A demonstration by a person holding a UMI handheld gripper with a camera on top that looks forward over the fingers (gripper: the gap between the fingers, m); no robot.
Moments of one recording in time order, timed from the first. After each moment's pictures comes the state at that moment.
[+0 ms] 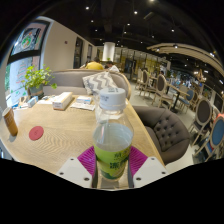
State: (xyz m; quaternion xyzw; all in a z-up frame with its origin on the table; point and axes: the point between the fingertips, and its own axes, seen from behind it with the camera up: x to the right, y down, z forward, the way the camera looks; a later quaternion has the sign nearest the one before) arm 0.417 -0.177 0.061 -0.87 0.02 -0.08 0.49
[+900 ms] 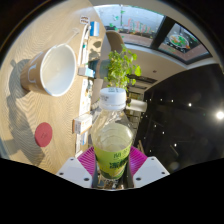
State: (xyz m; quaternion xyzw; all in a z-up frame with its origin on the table) arm 0.076 -0.077 0.227 -0.55 -0.51 -0.56 0.36
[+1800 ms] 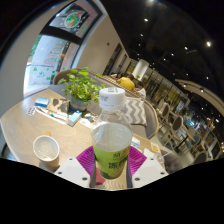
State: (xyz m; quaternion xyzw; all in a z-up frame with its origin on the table) arm 0.073 -0.086 0.204 -0.83 -0.18 -0.14 0.51
